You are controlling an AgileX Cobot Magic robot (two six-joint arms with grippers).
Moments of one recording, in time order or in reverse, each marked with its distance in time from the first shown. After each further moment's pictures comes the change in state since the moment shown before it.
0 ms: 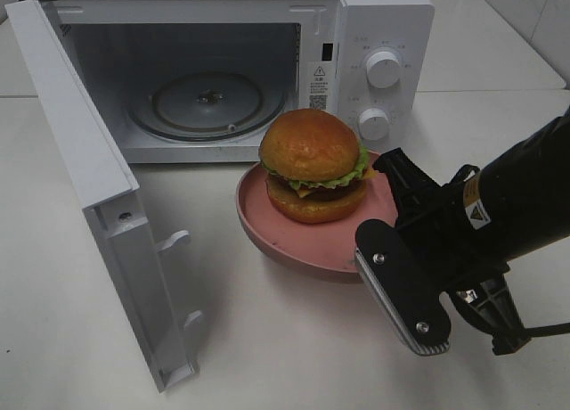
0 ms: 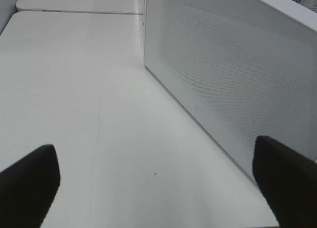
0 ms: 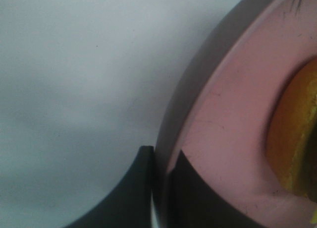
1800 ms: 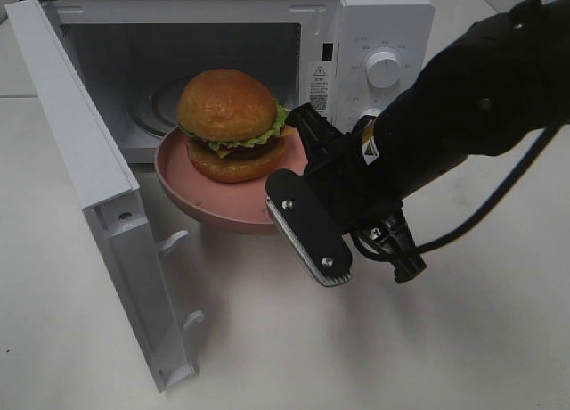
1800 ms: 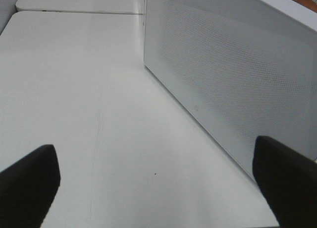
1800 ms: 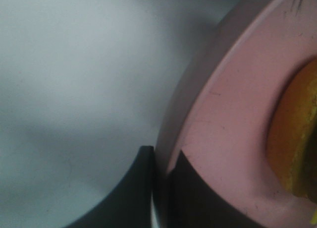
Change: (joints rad) left arm 0.000 0.000 0.000 0.000 0.000 0.000; right arm 0.038 0.216 -0.270 0.085 -0.038 -0.178
